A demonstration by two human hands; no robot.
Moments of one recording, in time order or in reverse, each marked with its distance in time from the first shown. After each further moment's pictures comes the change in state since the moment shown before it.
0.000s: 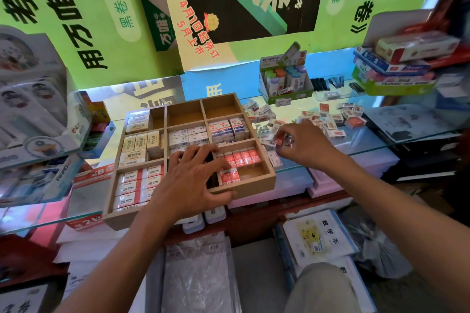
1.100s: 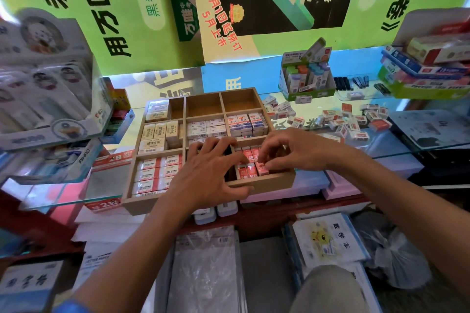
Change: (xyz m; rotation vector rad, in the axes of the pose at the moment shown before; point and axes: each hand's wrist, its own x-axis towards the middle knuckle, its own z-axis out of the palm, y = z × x) left_hand -0.001 0.000 -0.001 0.032 -0.010 0.005; right_hand -0.014 -0.072 -0.021 0.304 -0.439 -0.362
